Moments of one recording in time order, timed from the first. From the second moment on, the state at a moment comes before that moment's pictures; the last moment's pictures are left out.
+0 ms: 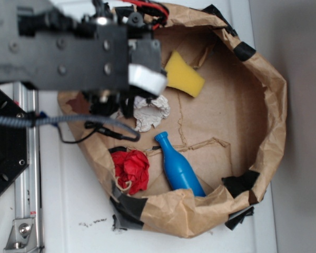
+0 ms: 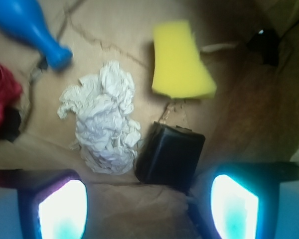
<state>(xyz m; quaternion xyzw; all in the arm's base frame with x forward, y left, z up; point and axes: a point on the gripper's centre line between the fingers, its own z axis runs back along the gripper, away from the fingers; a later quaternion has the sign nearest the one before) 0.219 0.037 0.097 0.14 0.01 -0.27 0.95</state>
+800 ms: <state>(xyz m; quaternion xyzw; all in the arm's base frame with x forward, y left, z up) 0.209 0.084 0.072 0.01 0.03 -0.27 0.96</state>
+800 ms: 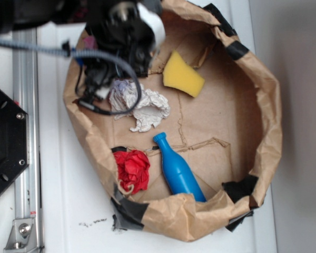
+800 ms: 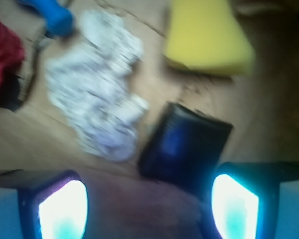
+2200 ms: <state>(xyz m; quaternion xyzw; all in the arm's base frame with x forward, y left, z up) 0.240 0.092 0.048 -0.02 0.00 -0.18 0.98</state>
